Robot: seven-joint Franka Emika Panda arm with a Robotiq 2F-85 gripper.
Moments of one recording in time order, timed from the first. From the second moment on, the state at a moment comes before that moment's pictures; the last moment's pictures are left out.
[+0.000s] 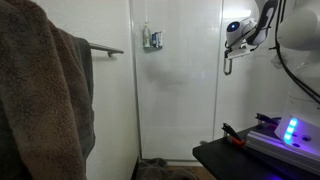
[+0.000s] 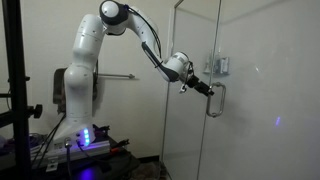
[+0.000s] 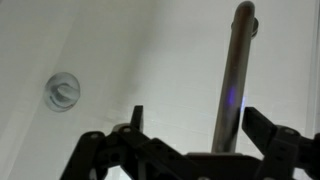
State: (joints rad) arm -0.30 0.23 -0.34 -2.02 -1.80 2.86 1.76
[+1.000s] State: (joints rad) arm -0.29 0.28 -0.34 -1.98 -1.73 2.90 1.73
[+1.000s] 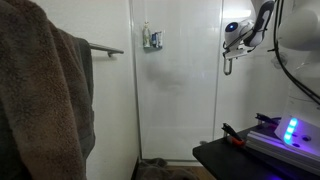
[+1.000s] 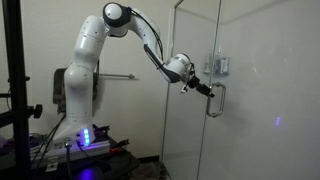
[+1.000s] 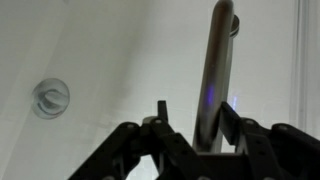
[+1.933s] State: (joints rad) arm -0.34 0.24 -0.34 -2.05 -1.57 3.07 1.49
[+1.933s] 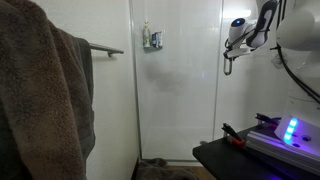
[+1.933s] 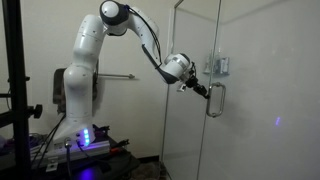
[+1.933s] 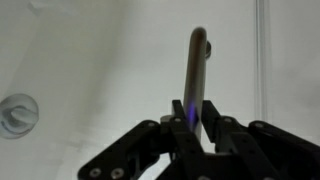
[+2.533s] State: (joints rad) arm -0.38 0.07 -0.36 -2.40 -1.39 3.06 1.10
